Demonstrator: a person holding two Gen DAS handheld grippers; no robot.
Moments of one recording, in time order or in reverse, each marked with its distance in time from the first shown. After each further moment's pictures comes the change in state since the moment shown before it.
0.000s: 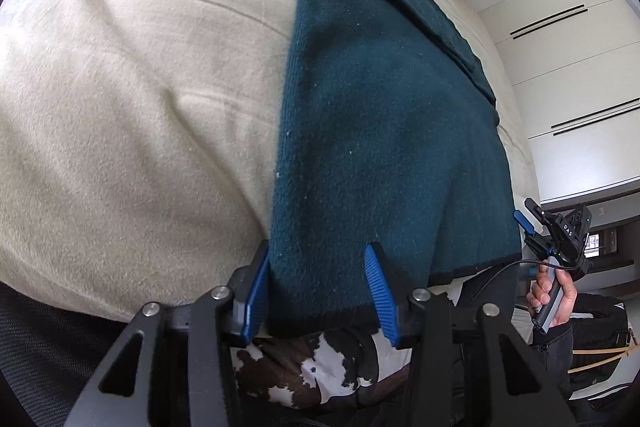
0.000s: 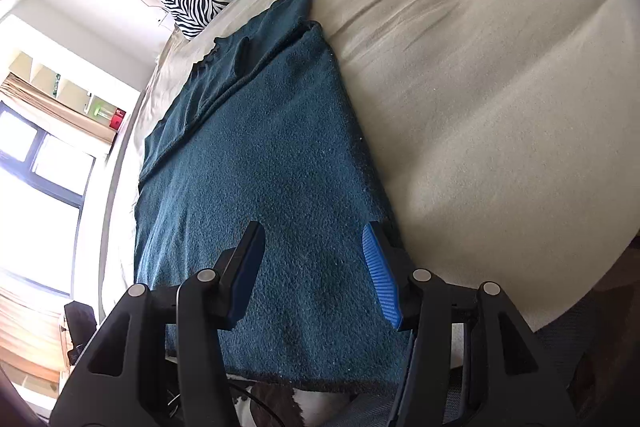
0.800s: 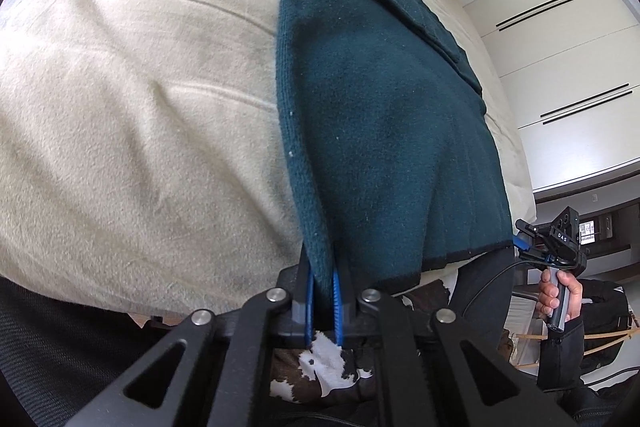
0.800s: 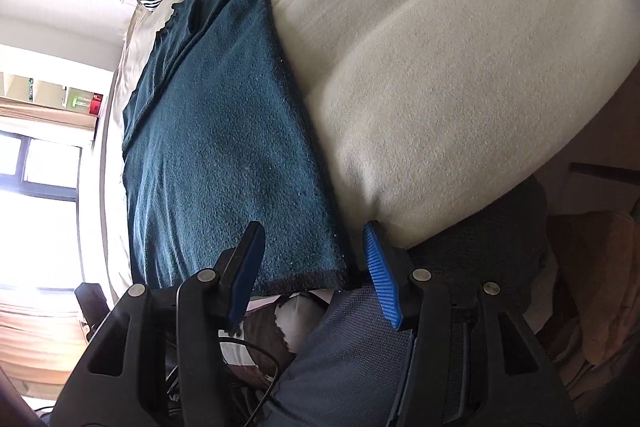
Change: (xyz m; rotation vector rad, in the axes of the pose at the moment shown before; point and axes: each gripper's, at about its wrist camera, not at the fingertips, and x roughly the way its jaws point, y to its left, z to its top) left arm -0.006 -0.001 -0.007 0.044 -0.006 -0.039; right arm -0.029 -0.044 -0.025 0.136 0.226 -0.036
